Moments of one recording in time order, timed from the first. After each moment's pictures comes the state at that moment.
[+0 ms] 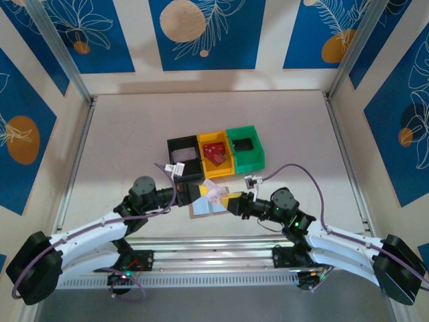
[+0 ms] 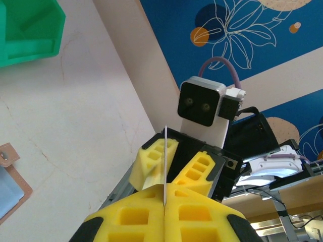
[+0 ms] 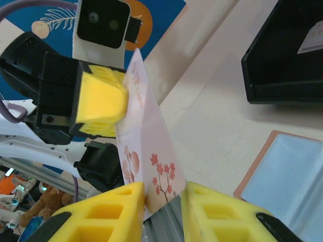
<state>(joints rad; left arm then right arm) -0.75 0.96 0.31 0.56 0.55 -1.05 0.86 0.80 0.14 0.58 -0.37 0.81</state>
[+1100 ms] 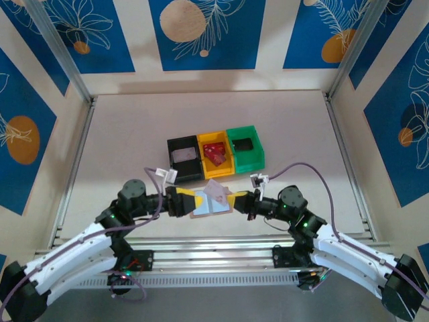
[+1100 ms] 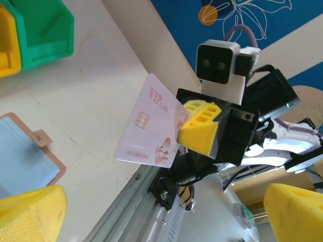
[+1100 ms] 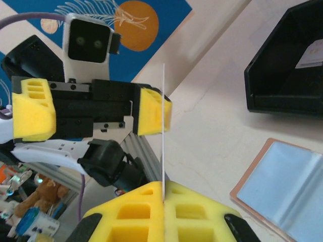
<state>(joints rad) -0.75 0.64 0.37 0.09 0.54 -0.80 0.77 0.61 0.20 0.32 -0.48 0.73</state>
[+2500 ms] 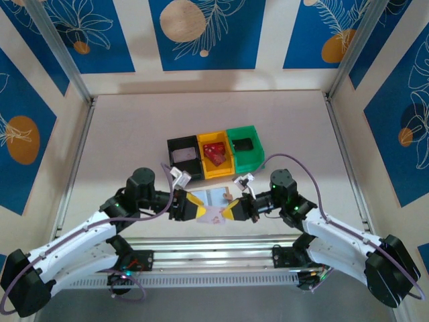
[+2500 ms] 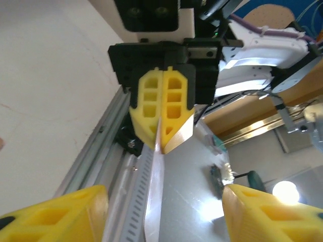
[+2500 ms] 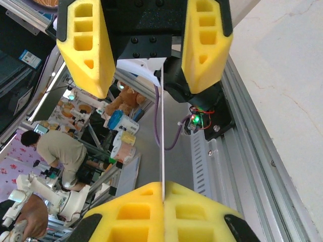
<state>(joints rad) -0.74 0.82 0.51 0.00 0.89 -0.66 0.67 0.89 0.34 0.32 -1.12 0.70</state>
